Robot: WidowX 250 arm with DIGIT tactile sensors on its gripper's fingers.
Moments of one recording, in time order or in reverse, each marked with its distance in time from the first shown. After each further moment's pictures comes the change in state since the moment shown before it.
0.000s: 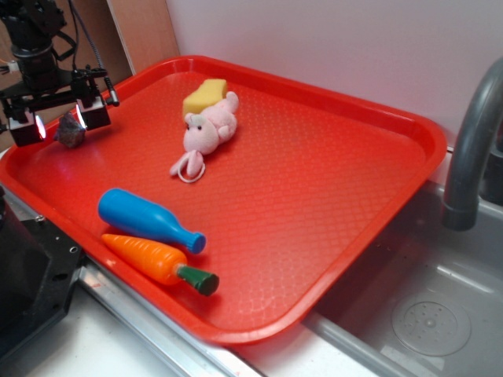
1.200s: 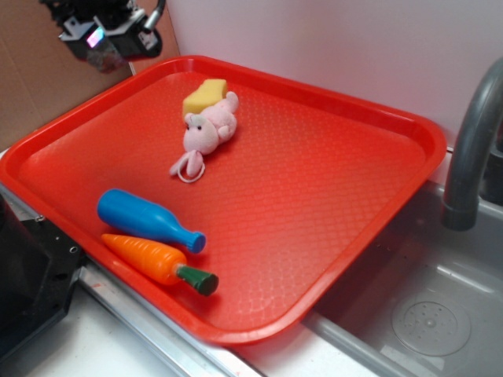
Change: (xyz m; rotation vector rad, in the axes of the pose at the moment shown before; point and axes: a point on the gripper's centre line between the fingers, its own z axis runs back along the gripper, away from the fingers) arm -0.092 -0.082 0.143 -0.465 0.042 -0.889
